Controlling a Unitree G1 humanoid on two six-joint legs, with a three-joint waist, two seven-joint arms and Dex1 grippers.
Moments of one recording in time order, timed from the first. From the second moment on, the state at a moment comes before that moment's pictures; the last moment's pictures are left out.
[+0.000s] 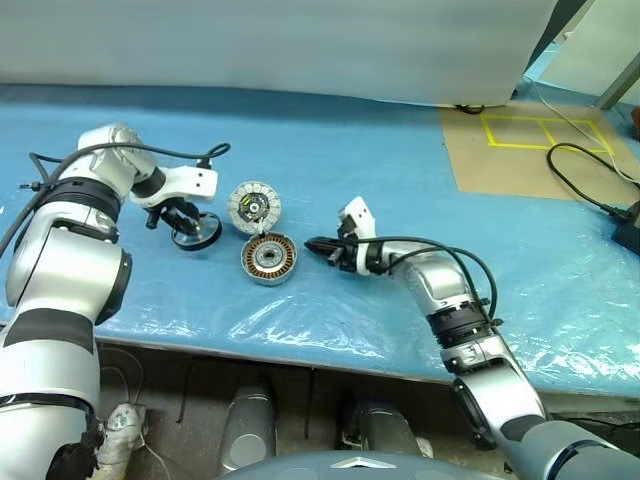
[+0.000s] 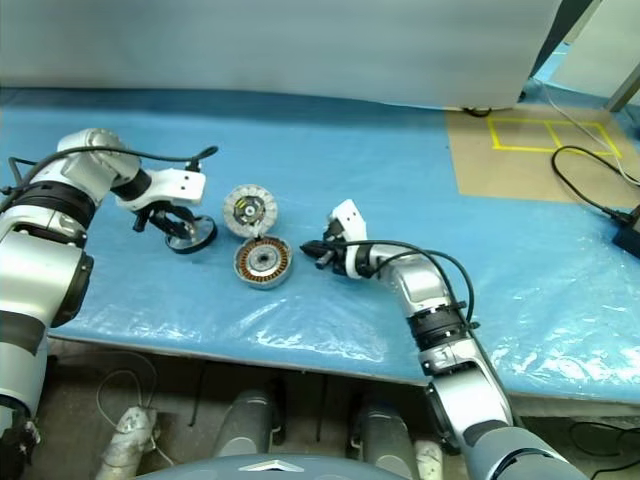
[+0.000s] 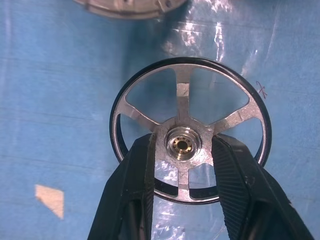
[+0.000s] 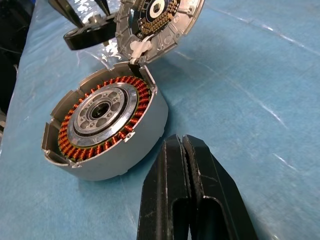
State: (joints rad) left arm -1.33 0.69 -0.41 1.28 0.47 -0.27 -1.49; right arm -0.60 -0.22 0.15 0.28 0.26 0.58 0.83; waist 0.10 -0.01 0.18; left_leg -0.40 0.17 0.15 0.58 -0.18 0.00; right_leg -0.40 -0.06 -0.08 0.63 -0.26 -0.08
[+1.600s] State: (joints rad) left arm -0.44 0.74 -0.03 -0.06 -0.23 0.46 -1.16; right arm -0.57 -0.27 0.08 0.11 0.34 0.62 0.78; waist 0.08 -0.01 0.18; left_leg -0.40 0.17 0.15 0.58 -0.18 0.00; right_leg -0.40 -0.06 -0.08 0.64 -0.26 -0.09
